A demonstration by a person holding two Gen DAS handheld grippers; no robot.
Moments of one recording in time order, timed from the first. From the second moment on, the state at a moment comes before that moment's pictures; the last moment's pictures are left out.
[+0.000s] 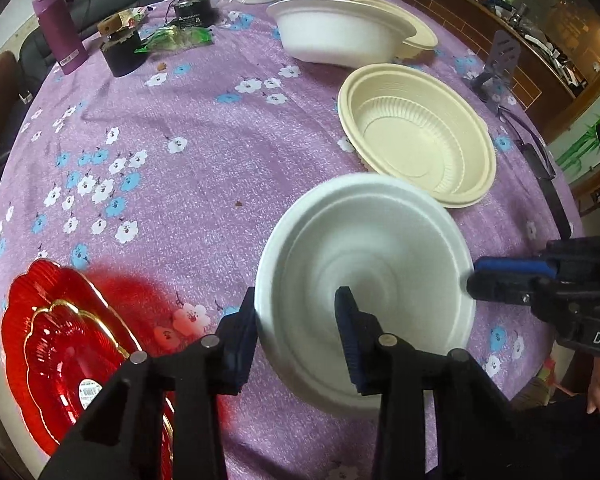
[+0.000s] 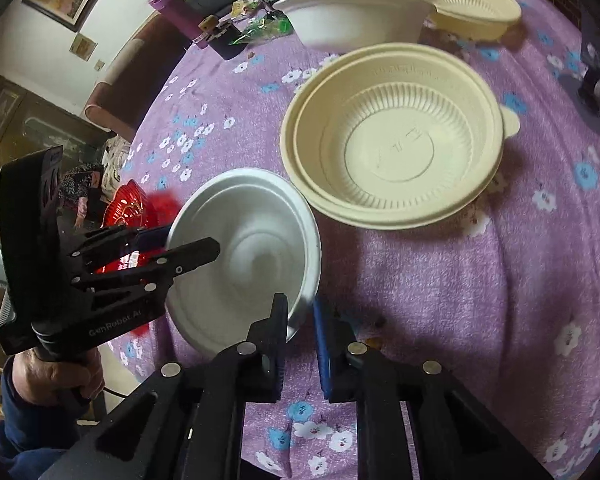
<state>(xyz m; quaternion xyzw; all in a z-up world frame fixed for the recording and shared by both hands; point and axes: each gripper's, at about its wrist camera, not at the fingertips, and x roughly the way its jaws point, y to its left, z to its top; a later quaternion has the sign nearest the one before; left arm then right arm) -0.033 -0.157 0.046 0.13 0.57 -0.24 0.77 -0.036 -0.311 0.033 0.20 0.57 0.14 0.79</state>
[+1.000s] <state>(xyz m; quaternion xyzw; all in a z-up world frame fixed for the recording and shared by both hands) -0.046 -0.129 0.084 0.12 0.54 -0.19 0.81 -0.037 -0.292 0.064 0.18 0.53 0.19 0.81</state>
